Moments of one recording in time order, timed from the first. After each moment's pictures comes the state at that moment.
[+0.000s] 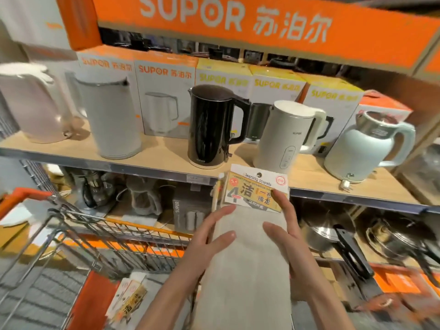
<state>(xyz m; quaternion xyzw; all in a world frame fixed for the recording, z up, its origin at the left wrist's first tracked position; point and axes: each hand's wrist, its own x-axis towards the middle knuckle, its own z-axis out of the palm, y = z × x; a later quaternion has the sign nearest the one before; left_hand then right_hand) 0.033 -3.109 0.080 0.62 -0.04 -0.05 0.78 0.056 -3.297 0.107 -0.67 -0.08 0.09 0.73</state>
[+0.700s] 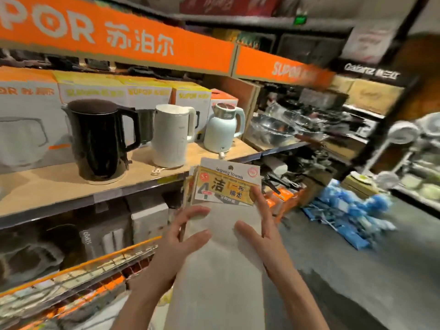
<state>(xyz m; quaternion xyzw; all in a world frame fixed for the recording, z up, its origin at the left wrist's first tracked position) -0.033 -3.083 0.131 0.55 -0.27 -0.19 0.77 -0.122 -3.245 0.161 -0.77 0.06 -0.25 0.59</state>
